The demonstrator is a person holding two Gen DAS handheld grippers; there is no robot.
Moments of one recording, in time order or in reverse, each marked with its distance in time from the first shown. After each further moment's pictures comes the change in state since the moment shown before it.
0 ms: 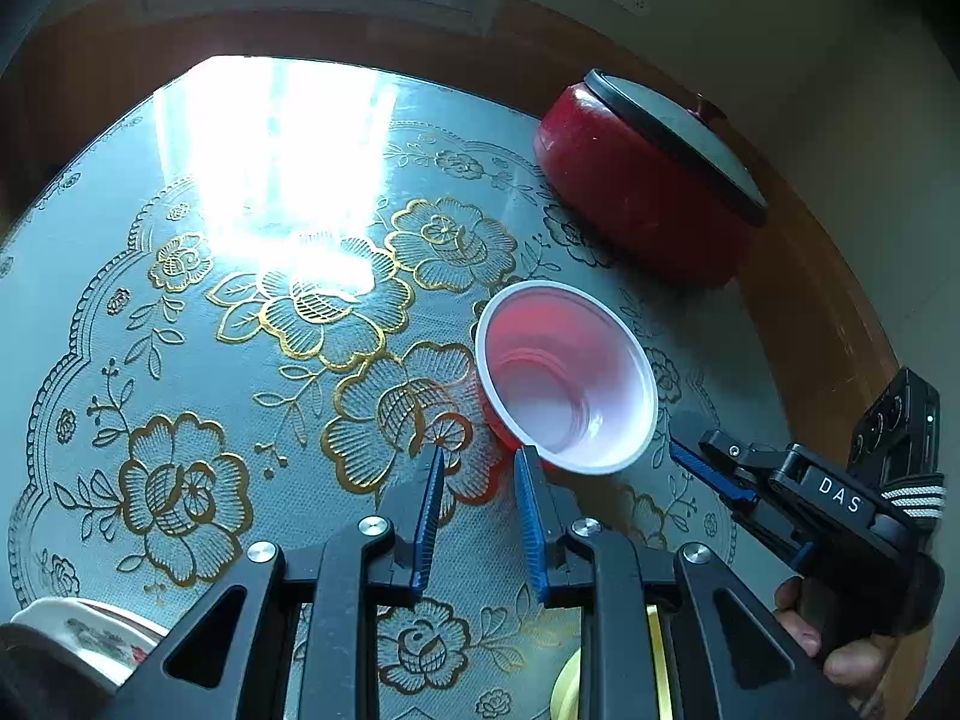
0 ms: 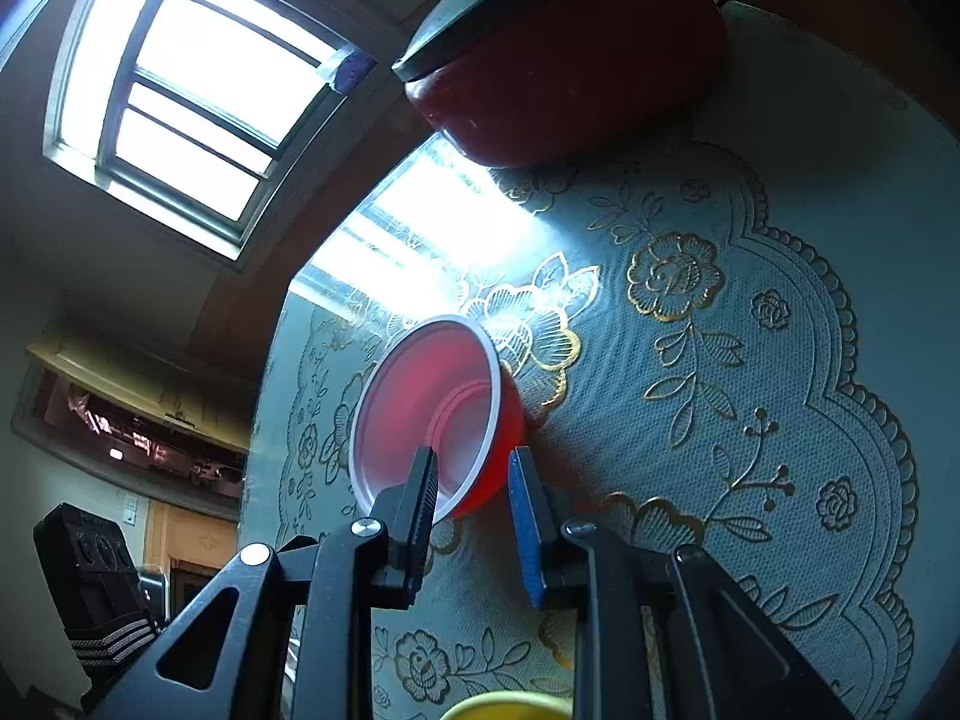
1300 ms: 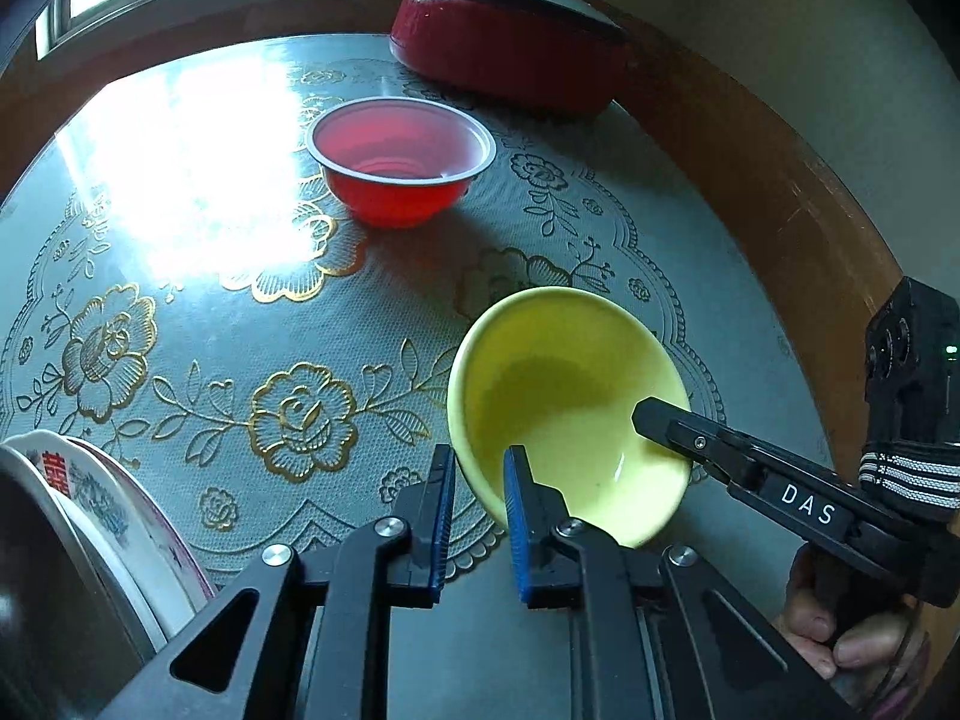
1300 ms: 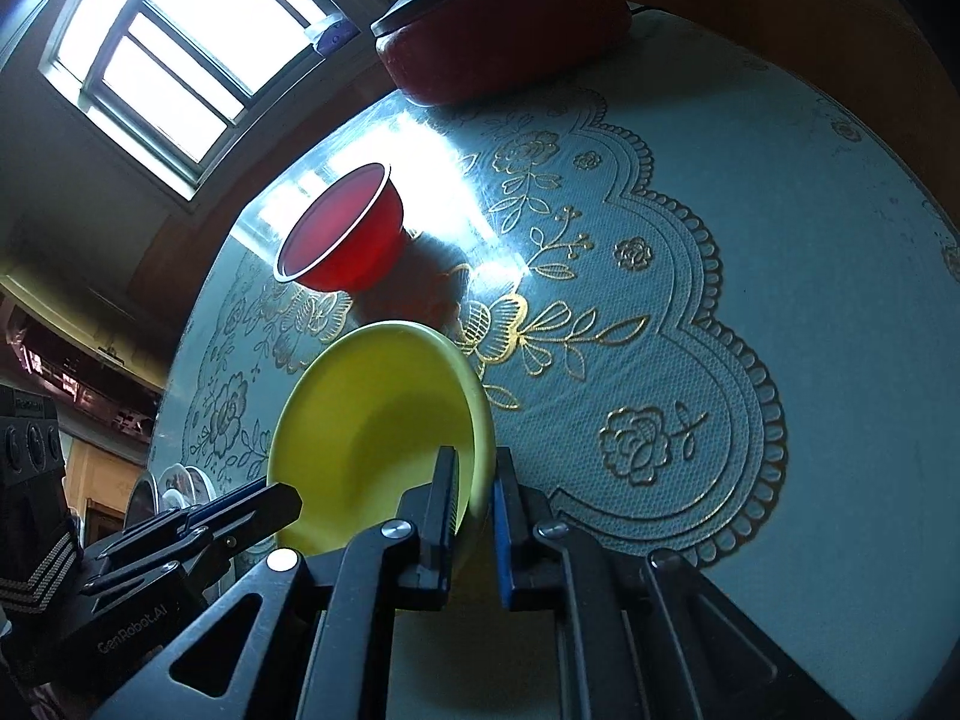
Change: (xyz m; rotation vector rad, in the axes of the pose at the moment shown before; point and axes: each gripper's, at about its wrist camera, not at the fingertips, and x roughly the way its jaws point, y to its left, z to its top) left arm -0.013 -0.057 -0.130 0.283 0.144 -0.050; right arm -0.076 -0.038 -0.127 -0.131 0.024 -0.190
